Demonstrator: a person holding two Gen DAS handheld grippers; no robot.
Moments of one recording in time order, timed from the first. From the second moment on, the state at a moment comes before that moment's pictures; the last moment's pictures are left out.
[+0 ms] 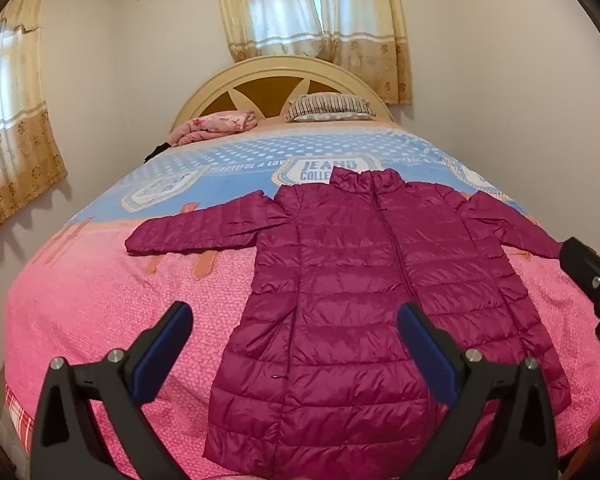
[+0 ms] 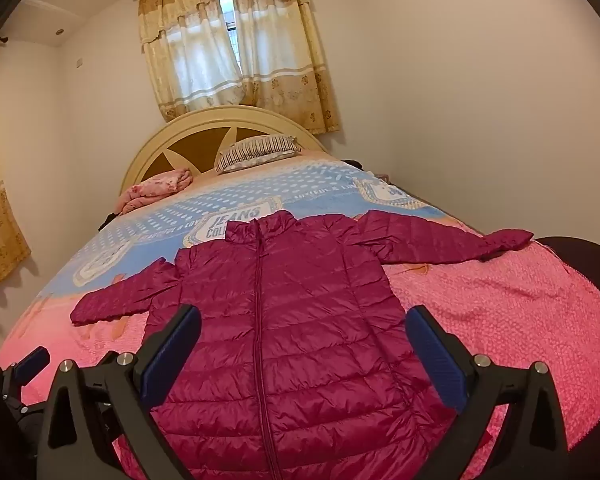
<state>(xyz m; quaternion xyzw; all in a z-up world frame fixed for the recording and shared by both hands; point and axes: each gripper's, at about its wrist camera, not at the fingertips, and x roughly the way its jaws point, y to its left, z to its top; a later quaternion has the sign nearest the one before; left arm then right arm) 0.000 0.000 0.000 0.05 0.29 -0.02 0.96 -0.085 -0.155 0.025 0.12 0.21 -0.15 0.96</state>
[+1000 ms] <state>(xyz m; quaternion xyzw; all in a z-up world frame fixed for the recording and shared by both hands) -0.007 0.003 0.002 0.04 0.28 -0.03 0.96 -0.090 -0.155 0.027 0.11 0.21 -0.16 0.96</state>
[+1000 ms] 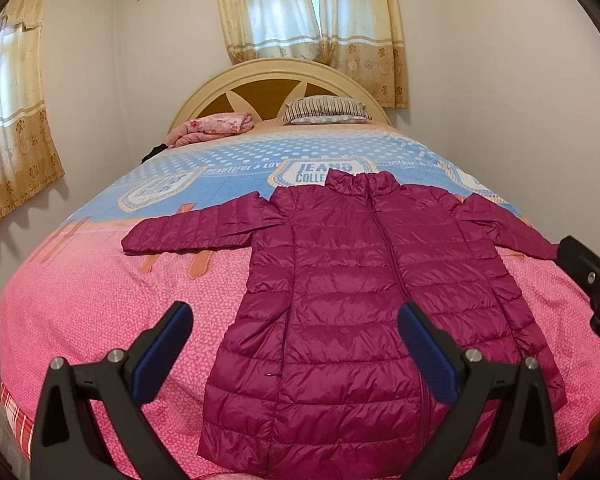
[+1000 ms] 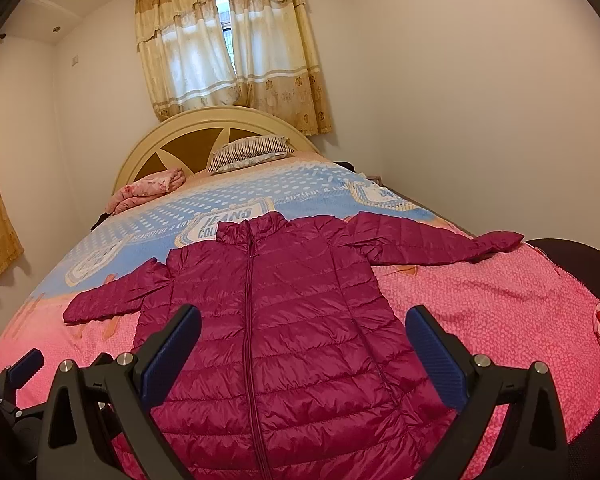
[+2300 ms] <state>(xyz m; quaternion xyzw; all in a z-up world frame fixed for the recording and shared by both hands) -0.007 0.003 -0.001 0.04 0.29 -0.03 0.96 -0.086 -0.154 0.020 0.10 0.23 -0.16 0.95</state>
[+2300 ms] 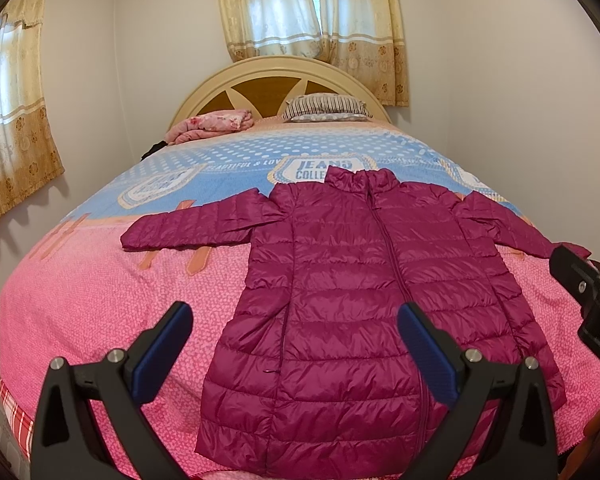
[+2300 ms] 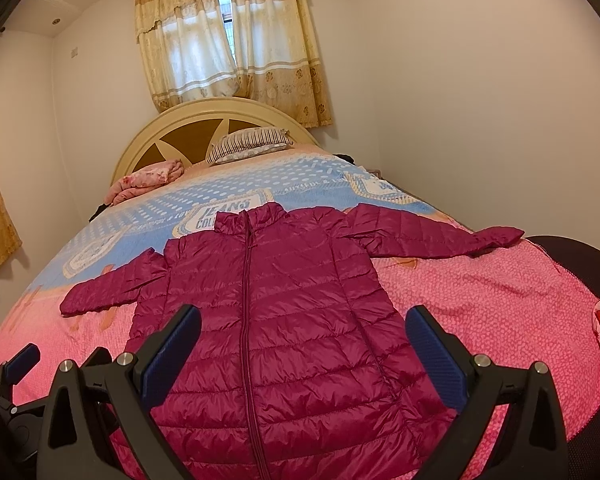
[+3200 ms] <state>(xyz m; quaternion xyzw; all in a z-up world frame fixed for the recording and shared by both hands) 0.006 -0.012 -0.018 0.05 0.30 -0.04 0.95 -0.068 -0.167 0.006 0.10 0.27 -0.17 0.94</state>
